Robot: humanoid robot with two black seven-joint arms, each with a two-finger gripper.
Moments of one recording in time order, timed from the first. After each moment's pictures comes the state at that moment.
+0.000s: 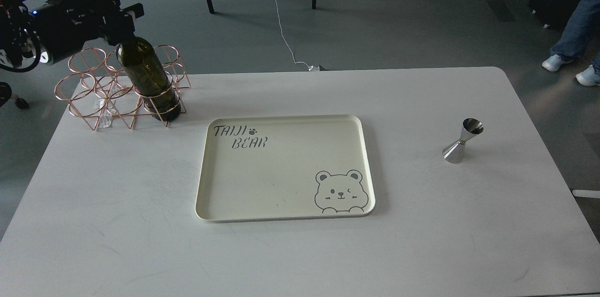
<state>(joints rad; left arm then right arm) -0.96 0.84 -0.52 -0.95 1.73 -0.03 -0.47 0.46 -0.74 0.63 0.49 0.51 0.49 0.45</state>
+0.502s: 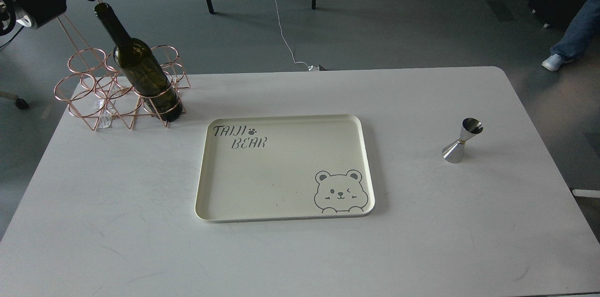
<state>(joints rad) -1.07 0.87 -0.53 -0.95 1.43 0.01 -0.47 0.46 -0.74 0.63 0.50 0.51 0.49 0.45</state>
